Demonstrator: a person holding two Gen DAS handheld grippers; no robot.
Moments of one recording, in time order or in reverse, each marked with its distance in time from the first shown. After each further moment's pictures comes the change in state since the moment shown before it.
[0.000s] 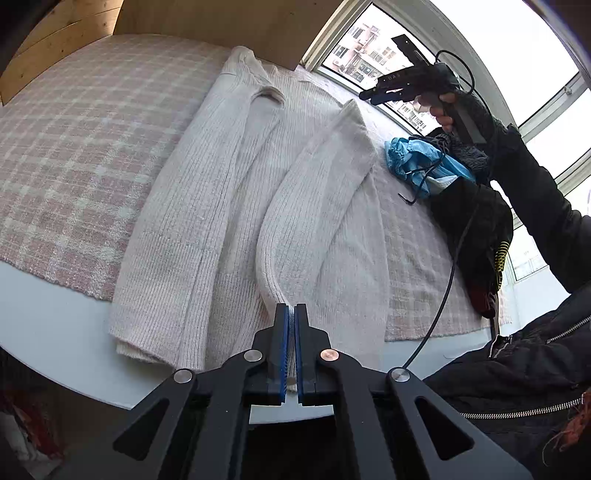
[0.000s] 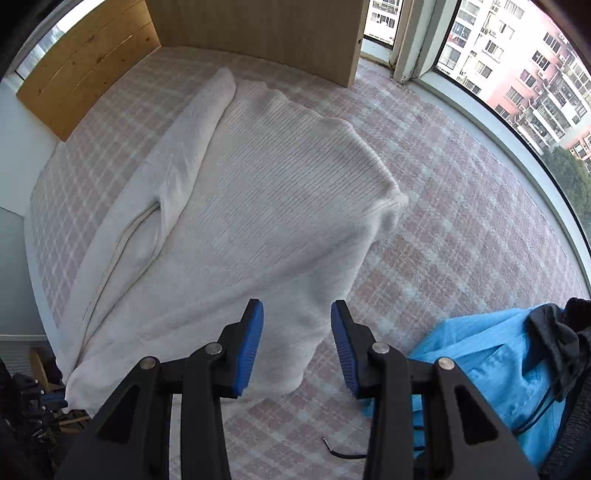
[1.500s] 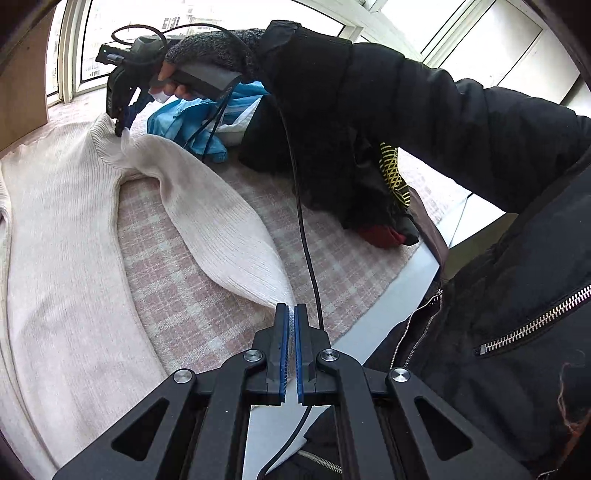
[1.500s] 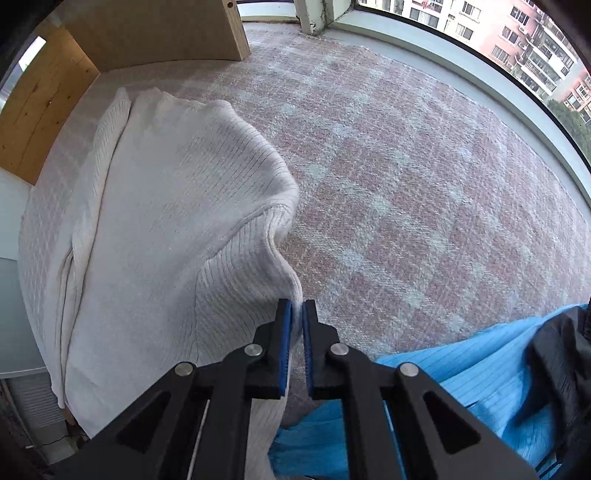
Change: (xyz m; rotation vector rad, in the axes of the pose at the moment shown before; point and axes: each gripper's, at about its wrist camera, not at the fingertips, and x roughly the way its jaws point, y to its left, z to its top) left arm 0.073 -0.239 0.038 0.561 0.216 -0.233; right arm 0.043 -0.064 -0.011 0.190 0.012 0.027
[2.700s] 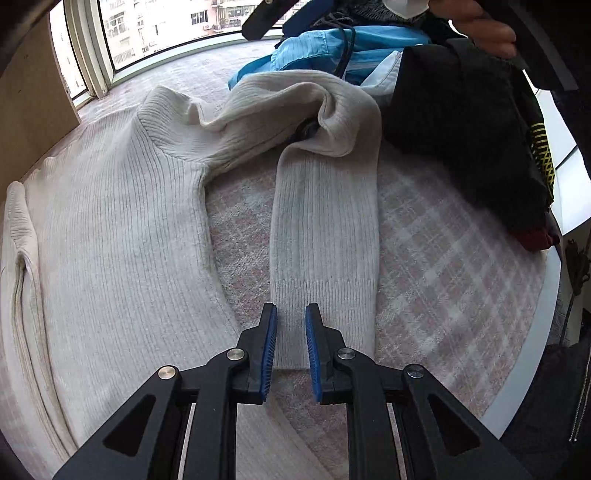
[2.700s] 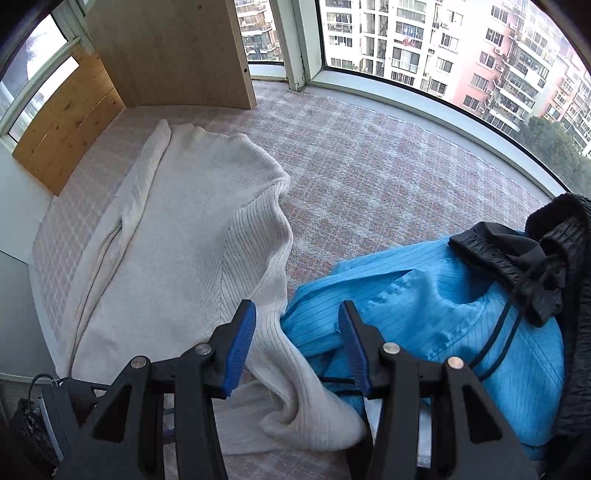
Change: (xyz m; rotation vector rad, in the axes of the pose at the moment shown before) left arm 0.105 0.100 0.047 0.055 0.132 0.315; right arm -0.078 -0.013 -0.067 0.004 -0.188 -0.036
